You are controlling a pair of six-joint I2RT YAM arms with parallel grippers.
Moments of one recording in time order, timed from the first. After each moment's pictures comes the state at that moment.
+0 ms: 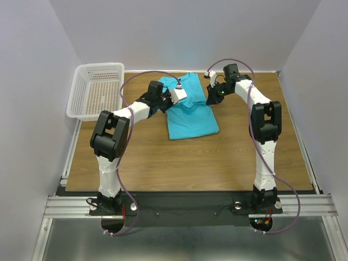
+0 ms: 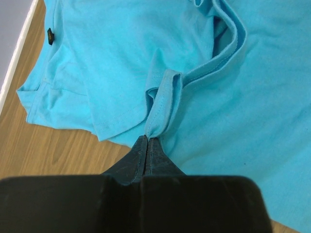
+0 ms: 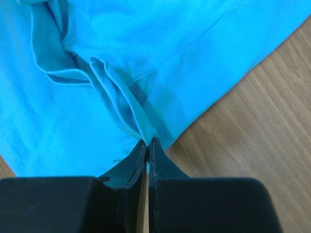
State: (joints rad) left arm -0.42 1.99 1.36 0.02 0.34 0.70; right arm 0.16 2.31 2.00 -0.74 -0.67 -0.56
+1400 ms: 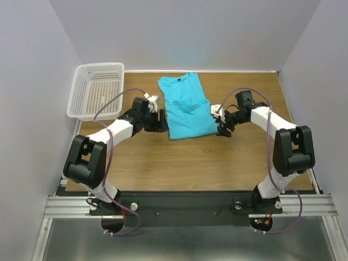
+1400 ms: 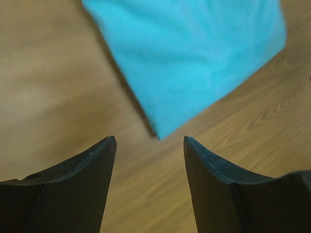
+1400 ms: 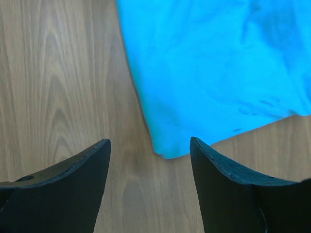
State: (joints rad) left arm -0.38 1.57 1.00 -0.15 0.33 -0.29; right arm 0.16 1.67 1.16 -0.62 -0.80 -1.20
